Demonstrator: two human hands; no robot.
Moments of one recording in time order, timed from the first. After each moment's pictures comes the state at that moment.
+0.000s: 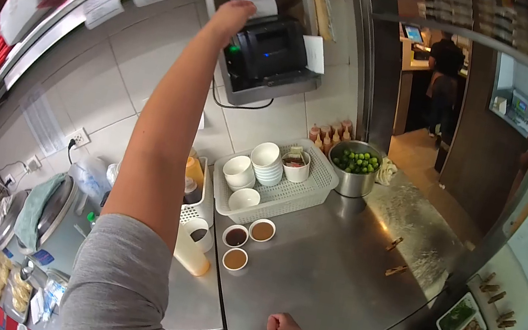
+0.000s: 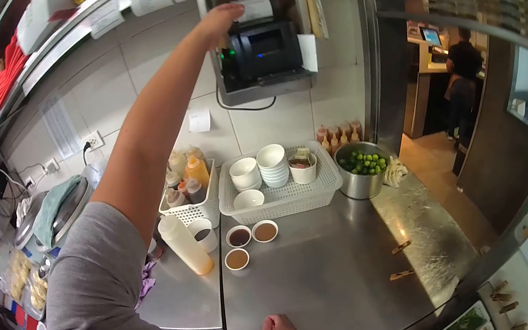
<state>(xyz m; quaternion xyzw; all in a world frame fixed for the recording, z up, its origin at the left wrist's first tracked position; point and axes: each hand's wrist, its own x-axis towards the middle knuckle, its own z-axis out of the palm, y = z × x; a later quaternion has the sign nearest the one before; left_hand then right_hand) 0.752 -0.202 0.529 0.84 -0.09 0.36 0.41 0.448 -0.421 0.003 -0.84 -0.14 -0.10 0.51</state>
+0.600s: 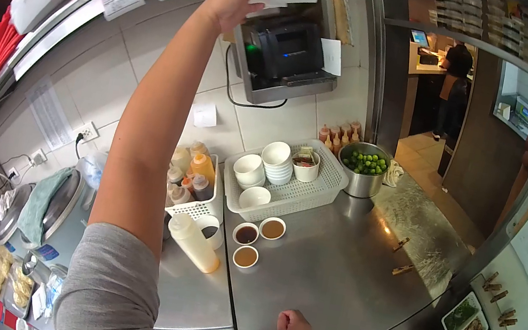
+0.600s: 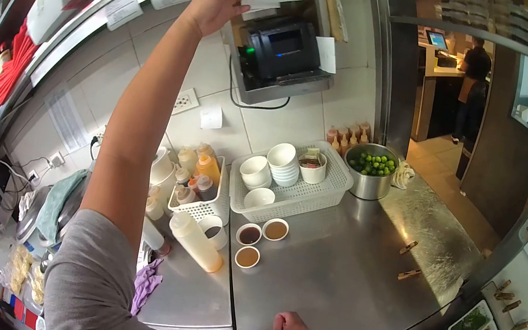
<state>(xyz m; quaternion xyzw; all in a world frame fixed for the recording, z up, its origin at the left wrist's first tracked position) 0.671 -0.221 0.558 0.75 -0.27 0.23 0.56 0.447 -0.420 0.008 -0.85 -0.14 -0.12 0.50</state>
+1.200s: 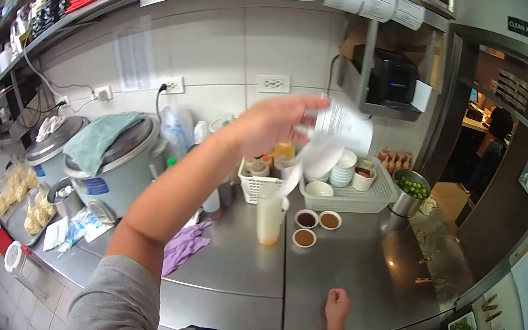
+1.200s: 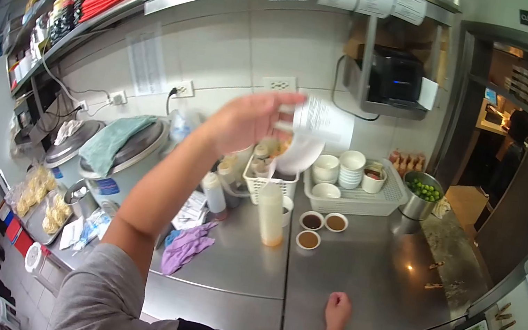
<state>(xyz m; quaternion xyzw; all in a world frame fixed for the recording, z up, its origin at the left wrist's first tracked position) 0.393 -0.147 0.423 0.67 -0.27 0.06 0.69 0.448 -0.410 -0.021 -0.80 -0.10 -0.09 0.58</state>
